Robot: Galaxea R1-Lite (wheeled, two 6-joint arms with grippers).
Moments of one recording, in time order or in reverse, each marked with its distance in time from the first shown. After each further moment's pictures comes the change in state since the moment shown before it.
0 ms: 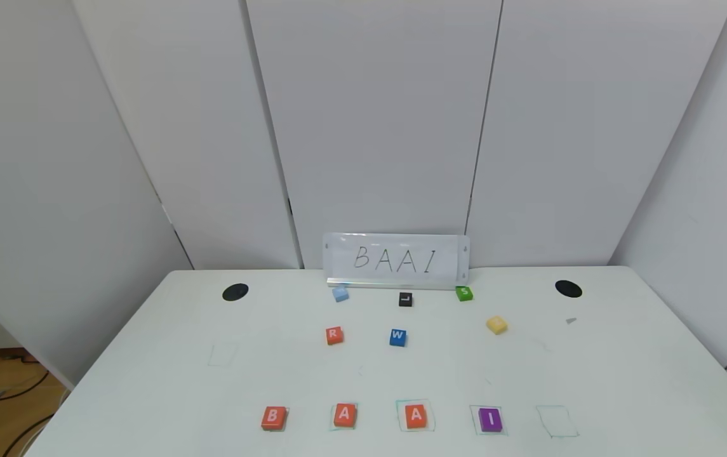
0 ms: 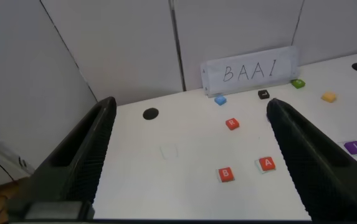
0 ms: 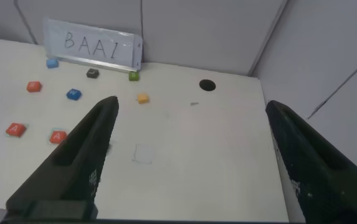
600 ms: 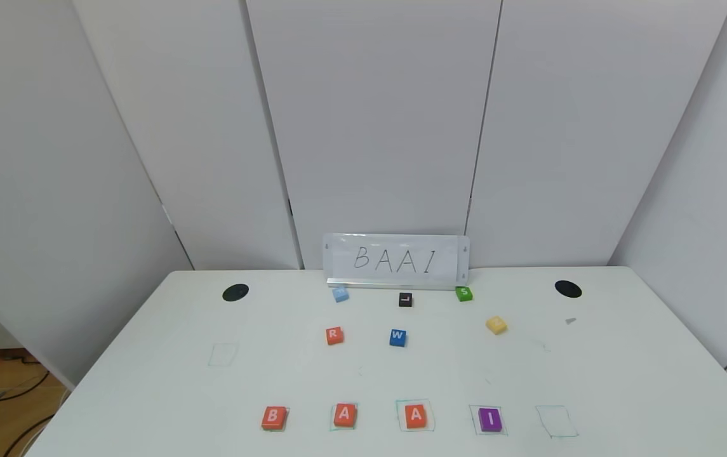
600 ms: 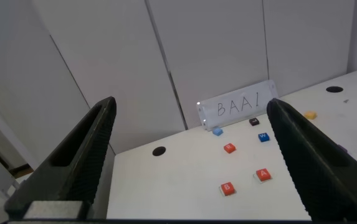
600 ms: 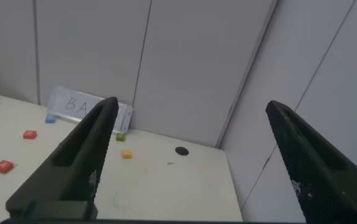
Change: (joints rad) left arm -0.087 -0.414 -0.089 0.224 0.011 0.077; right arm 0.043 -0.459 -0.039 0.058 -0.027 -0.103
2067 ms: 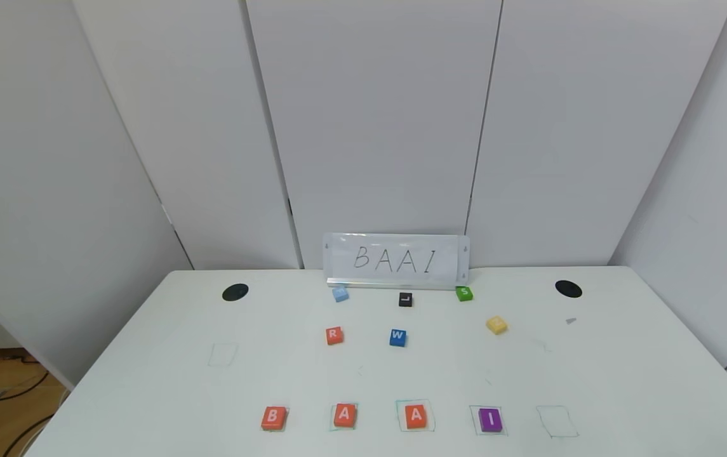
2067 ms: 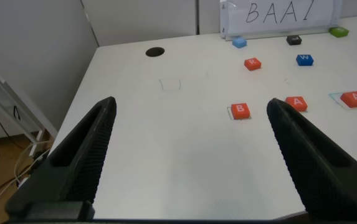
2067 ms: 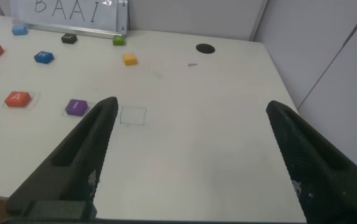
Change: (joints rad) left arm 0.006 -0.169 0.930 -0.474 0.182 -0.136; right arm -0.004 -0.082 0.869 -0.432 -0.083 0.137
